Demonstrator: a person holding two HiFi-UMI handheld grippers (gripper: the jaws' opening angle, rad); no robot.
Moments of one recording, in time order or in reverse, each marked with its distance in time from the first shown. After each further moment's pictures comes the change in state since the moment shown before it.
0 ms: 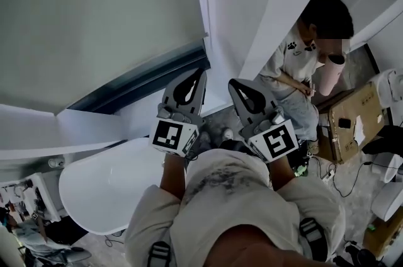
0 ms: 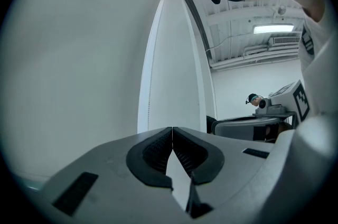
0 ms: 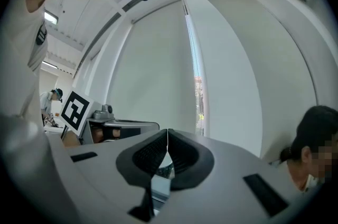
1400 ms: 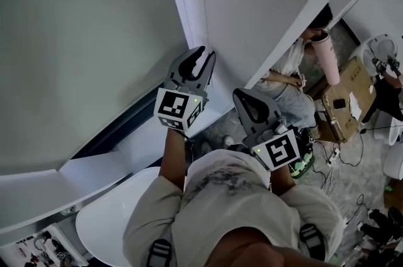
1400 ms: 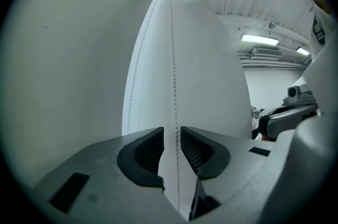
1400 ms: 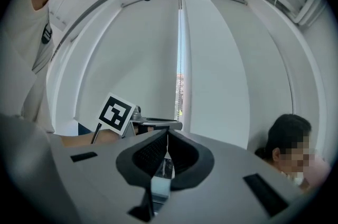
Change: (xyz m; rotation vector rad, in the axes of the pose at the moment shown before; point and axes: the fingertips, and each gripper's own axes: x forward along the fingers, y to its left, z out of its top) left arm 0.119 0.046 -0.016 -0.012 0.021 -0.283; right arm 0.030 -0.028 0.000 -0.043 0.040 -0.267
